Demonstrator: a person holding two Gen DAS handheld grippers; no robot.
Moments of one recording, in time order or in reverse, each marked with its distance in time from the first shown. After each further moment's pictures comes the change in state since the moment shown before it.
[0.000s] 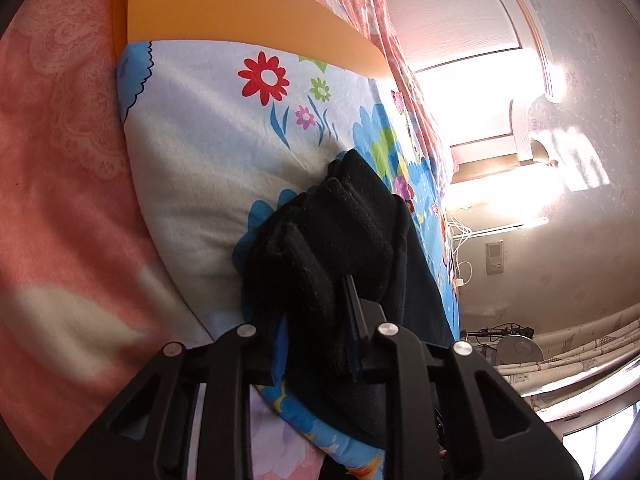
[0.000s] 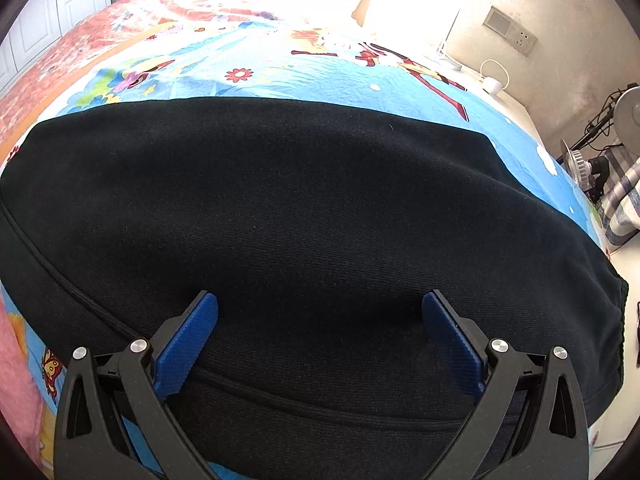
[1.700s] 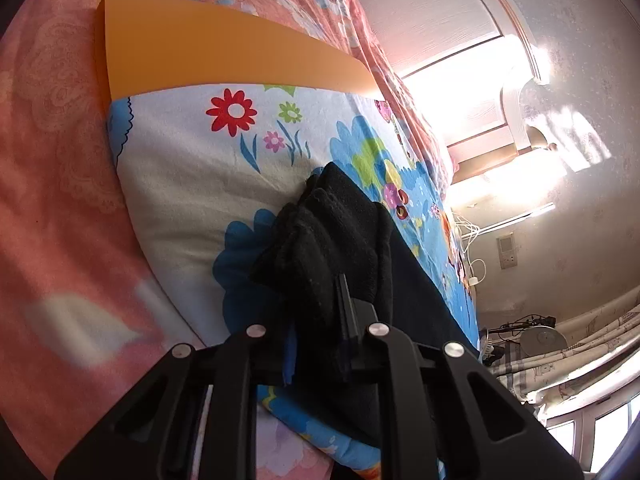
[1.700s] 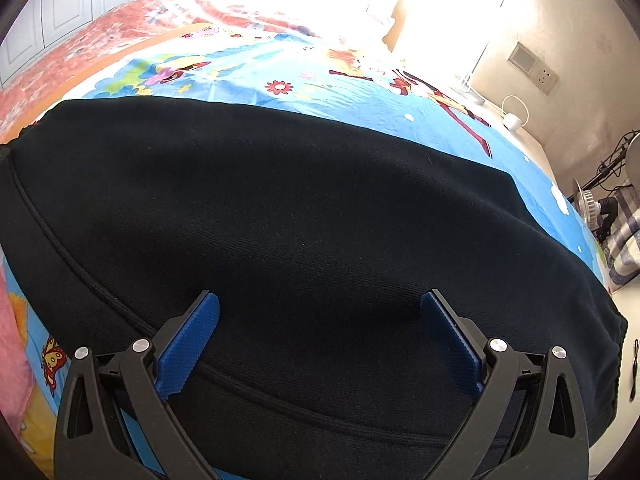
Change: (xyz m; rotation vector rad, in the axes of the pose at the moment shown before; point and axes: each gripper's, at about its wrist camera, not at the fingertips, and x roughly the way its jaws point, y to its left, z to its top) left arm -0.016 -0.028 -0.011 0.129 -0.074 0.074; right arm 0.000 0.022 0.000 -0.108 -0.079 0.019
